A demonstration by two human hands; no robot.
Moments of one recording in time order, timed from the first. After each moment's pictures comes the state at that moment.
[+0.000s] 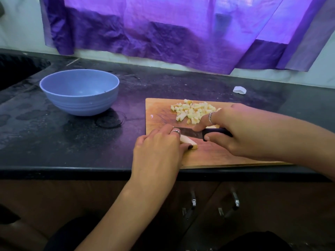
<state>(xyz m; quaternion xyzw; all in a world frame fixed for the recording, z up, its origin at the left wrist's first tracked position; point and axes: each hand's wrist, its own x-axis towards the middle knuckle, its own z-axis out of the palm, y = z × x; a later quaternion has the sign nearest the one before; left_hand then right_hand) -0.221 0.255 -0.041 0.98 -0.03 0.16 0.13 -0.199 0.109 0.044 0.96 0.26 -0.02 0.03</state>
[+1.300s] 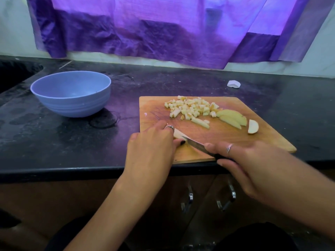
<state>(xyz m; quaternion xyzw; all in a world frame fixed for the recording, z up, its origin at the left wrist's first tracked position) -0.223 0.255 -0.036 0.99 -0.03 0.14 0.06 -0.246 0.067 -0.009 0.96 0.28 0.05 0.02</state>
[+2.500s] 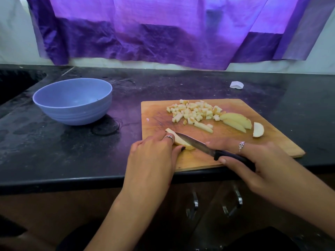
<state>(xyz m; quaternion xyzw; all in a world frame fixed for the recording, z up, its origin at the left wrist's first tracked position) -0.220 0.260 -0.053 0.97 -0.05 0.21 0.15 -0.236 0.065 -0.012 0.96 0.23 0.04 -0.18</state>
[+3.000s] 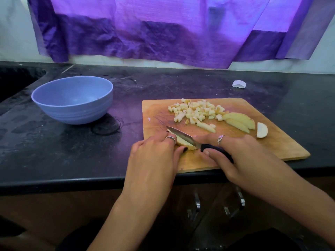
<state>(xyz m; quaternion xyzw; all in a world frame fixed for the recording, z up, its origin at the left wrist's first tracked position) -0.219 0.263 -0.054 0.96 -0.07 0.23 0.16 -0.214 0.086 -0.023 0.96 0.23 0.07 -0.14</state>
